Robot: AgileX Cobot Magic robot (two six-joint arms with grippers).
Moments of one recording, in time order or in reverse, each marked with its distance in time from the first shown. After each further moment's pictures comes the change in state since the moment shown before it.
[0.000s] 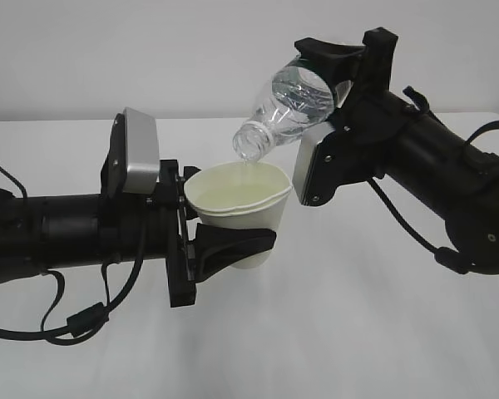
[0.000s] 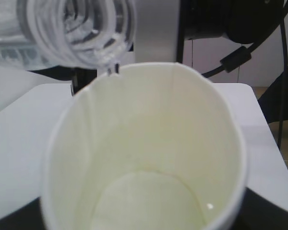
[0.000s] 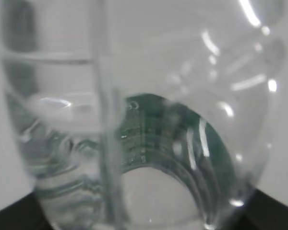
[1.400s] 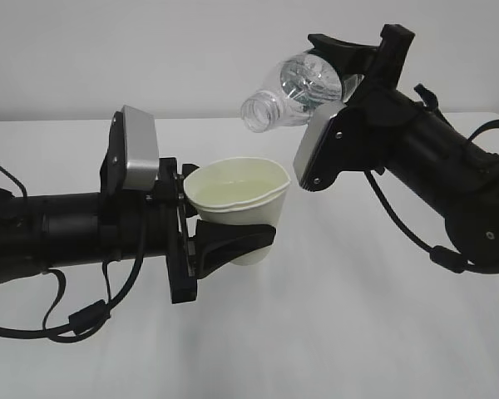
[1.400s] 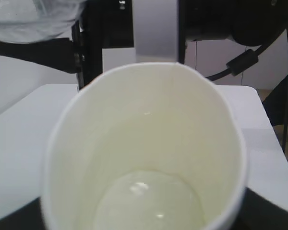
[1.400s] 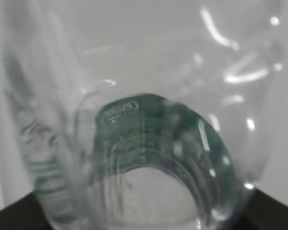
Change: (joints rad) left arm 0.000 0.000 0.000 -0.018 0.000 0.000; right arm 0.000 0.000 0.000 0.052 -0.005 0.184
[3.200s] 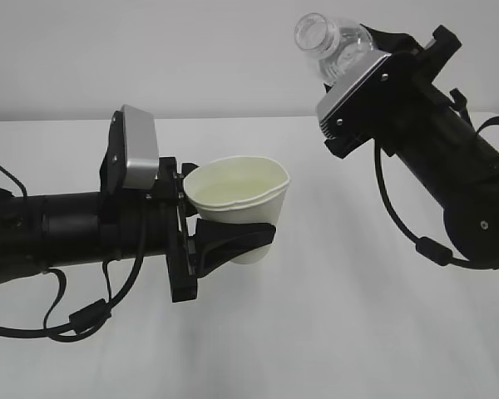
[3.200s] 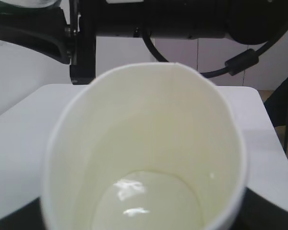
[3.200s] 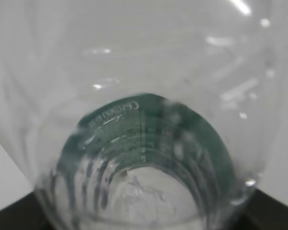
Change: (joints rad) left arm 0.000 0.000 0.000 -0.006 0.002 0.000; right arm 0.000 0.000 0.000 0.227 -0.002 0.346
